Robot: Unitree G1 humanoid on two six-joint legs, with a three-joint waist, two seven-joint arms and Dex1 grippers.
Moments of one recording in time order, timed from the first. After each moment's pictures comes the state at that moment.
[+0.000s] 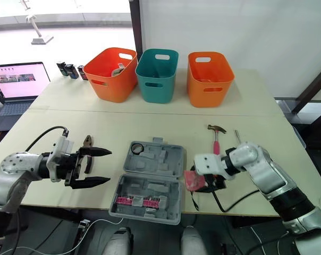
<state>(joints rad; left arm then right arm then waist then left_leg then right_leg) -0.18 0.80 0.10 -0.09 -0.53 0.21 -1.37 -0.50 -0.87 0.31 -0.21 0.02 0.42 1.34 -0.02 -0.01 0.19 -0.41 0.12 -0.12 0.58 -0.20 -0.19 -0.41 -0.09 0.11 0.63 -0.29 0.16</state>
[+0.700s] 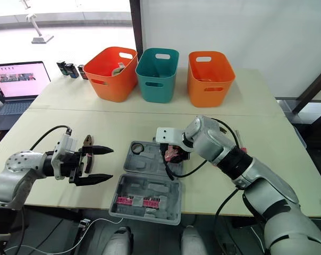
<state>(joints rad) -0.20 0.77 0.08 -0.04 -0.51 0.20 -1.36 -0.95 -0.57 0.73 0.10 -0.22 0.80 1.19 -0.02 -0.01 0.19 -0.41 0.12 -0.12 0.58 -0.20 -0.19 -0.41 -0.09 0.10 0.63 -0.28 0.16</state>
